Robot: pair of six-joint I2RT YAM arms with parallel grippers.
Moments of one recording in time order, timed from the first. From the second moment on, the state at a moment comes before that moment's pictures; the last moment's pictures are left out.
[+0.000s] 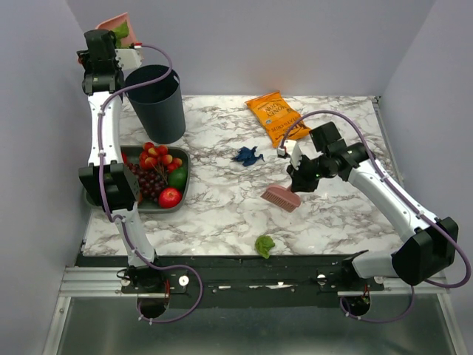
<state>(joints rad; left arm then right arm) 0.16 2.03 2.31 -0.56 -0.38 1.44 0.44 1.35 1.22 -0.93 -0.49 -0.61</state>
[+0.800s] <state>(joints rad) 0.16 2.03 2.27 -0.22 -0.36 1.84 0.44 1.33 1.18 -0.93 -0.48 -0.62</state>
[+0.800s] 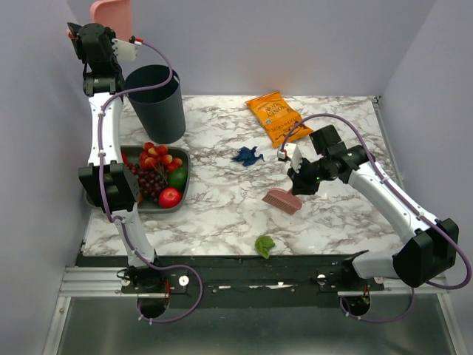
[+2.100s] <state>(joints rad) -0.32 1.40 1.43 -0.93 -0.02 0.63 0.70 1.56 1.39 -1.33 -0.80 -1.06</state>
